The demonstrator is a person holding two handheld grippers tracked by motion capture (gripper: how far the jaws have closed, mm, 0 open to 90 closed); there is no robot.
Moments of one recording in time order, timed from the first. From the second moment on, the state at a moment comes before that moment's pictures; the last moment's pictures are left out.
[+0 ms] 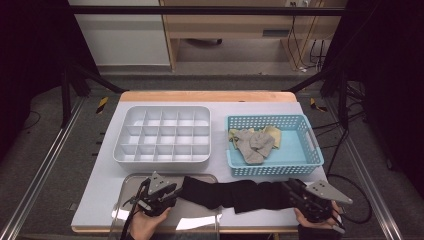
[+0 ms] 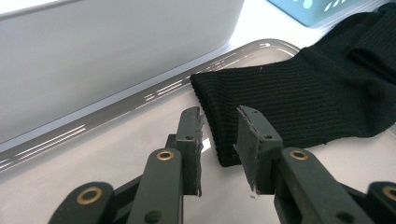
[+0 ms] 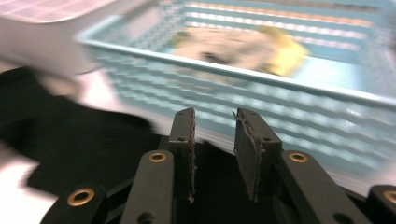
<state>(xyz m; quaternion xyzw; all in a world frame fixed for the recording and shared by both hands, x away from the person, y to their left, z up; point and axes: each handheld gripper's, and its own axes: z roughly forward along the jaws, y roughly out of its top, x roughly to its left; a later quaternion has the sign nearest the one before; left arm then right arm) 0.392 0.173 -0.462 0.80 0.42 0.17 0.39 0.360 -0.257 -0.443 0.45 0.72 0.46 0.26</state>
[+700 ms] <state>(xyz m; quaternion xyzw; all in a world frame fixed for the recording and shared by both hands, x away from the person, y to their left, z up) 0.391 0.181 -0.457 0.79 0.43 0.17 0.41 0.362 -0.161 -0.487 0.31 0.84 0.43 0.11</state>
